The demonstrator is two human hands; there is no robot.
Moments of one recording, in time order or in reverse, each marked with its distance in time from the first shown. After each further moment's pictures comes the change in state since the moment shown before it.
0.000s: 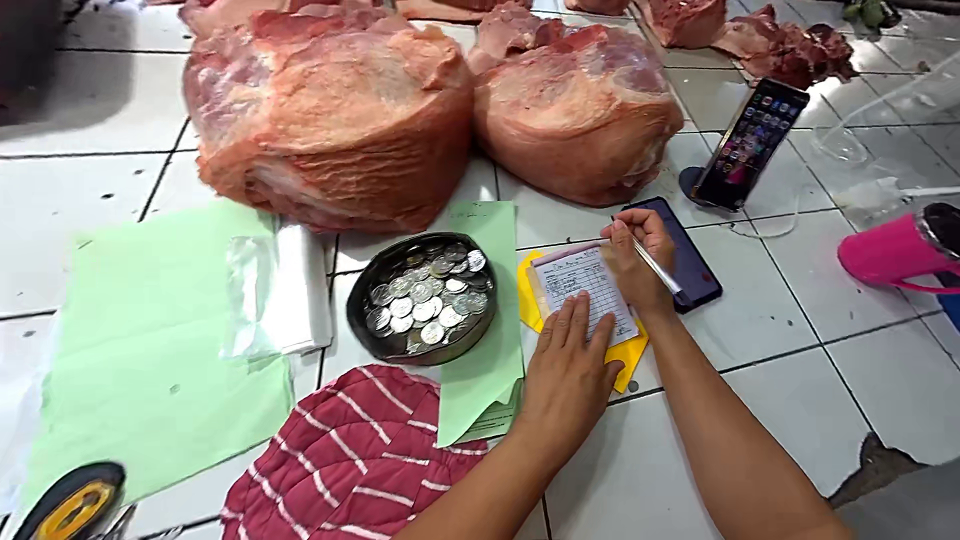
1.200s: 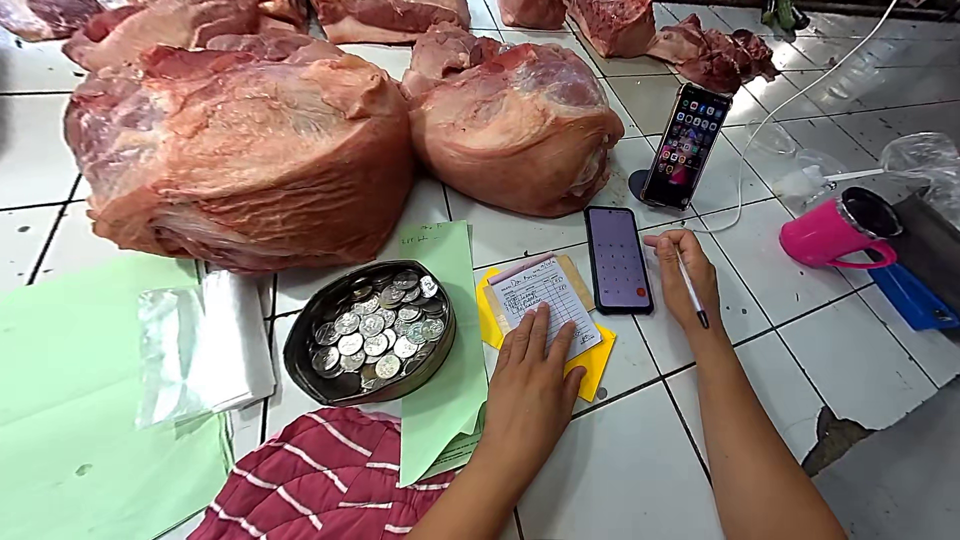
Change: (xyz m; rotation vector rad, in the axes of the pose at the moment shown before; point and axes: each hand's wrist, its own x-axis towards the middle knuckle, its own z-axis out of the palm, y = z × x) left_hand -0.001 -0.007 0.002 0.014 0.033 0.007; right_hand -0.006 0.020 -0.095 -0.332 0.033 0.164
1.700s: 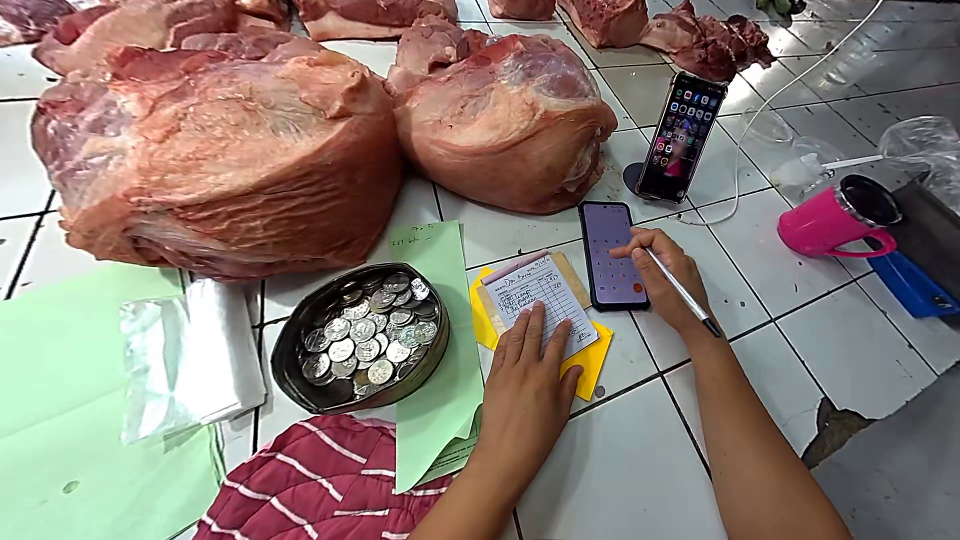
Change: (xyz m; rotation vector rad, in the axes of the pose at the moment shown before) left_hand 0.000 0.000 -0.001 0.010 -0.022 -0.007; right_hand 0.000 0.006 0.006 0.069 -0.137 -0.281
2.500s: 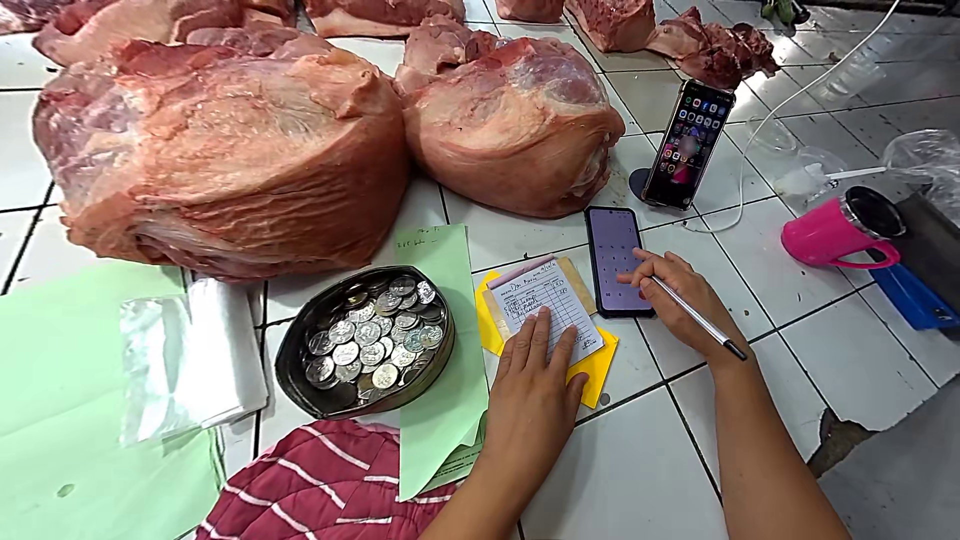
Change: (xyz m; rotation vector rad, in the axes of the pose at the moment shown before) left_hand 0.000 0.001 0.001 -0.001 0.011 0.000; right_hand -0.011 -0.011 -0.019 -0.077 -0.201 0.036
